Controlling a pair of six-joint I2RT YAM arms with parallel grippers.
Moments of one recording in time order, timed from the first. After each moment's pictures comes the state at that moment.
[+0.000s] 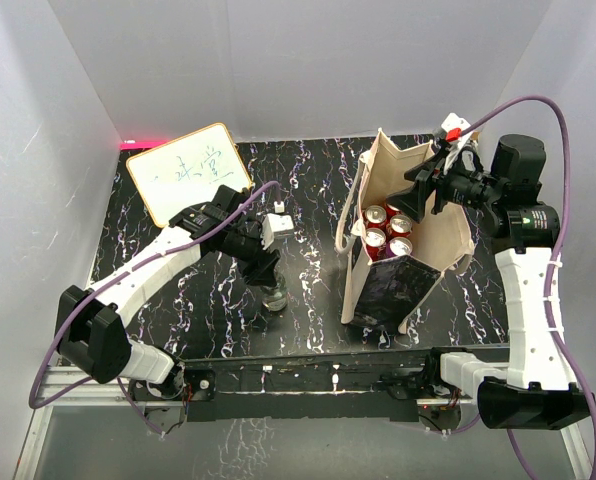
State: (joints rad) left arm -0.55 1.40 1.13 -0.81 0.69 0.55; right arm -0.05 1.10 1.44 -0.71 -0.93 -0.30
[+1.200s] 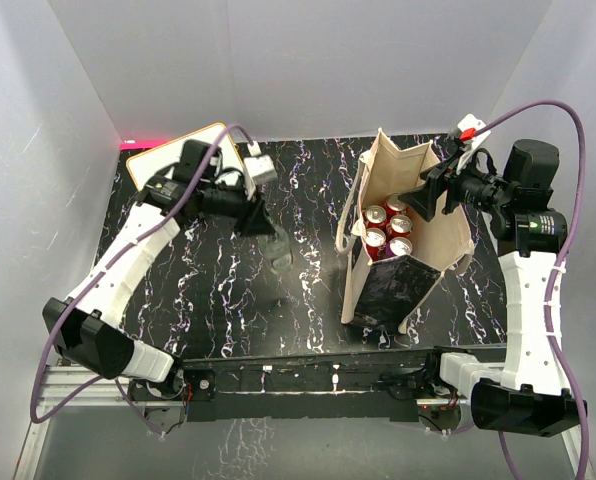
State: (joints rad) left arm -0.42 1.42 1.52 -0.86 0.80 0.40; right arm -0.15 1.07 1.41 -0.71 -0.91 -0.29
